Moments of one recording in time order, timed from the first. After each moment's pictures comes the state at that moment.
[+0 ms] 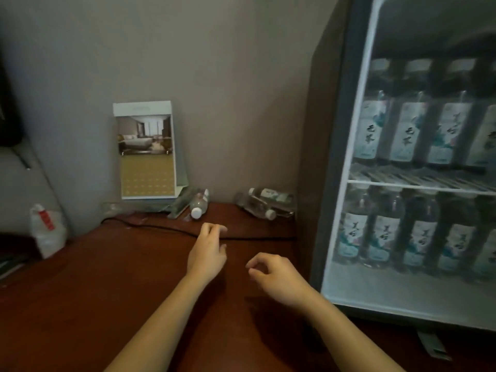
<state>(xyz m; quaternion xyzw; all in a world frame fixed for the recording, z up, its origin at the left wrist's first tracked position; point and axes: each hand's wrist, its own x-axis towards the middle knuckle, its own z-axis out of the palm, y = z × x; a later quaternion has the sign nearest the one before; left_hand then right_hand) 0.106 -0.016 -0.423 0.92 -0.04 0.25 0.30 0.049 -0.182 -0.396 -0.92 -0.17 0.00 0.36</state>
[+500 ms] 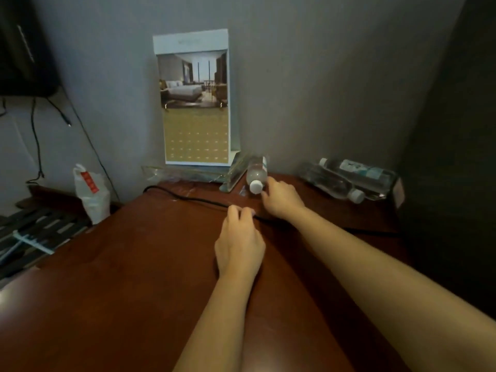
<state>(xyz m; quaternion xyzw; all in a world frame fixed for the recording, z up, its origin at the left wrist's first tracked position) 0.148 0.057 -0.452 0.92 0.10 0.28 0.26 0.279 -0.016 -0.422 -0.97 -0.15 -0.09 0.19</state>
